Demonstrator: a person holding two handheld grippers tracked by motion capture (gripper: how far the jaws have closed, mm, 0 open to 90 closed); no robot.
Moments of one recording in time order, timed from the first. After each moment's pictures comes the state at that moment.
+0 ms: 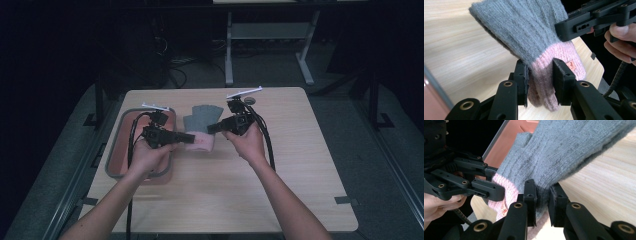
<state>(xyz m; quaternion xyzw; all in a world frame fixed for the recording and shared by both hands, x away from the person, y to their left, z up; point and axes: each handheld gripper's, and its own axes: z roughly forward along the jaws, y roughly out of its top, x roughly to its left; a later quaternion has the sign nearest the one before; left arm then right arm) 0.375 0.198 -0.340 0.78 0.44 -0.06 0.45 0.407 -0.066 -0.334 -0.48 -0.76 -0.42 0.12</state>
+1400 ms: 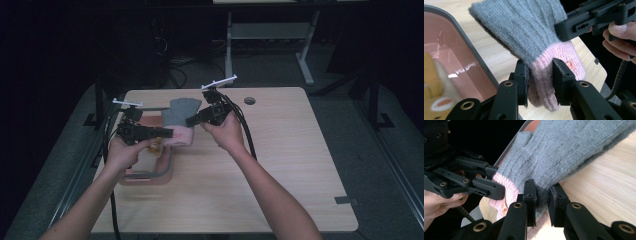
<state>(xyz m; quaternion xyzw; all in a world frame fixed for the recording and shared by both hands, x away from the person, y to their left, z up) 0.371 0.255 -0.322 0.76 0.45 -0.04 0.47 0.425 -0.009 -0.312 -0.44 -0.78 -0.42 0.13</state>
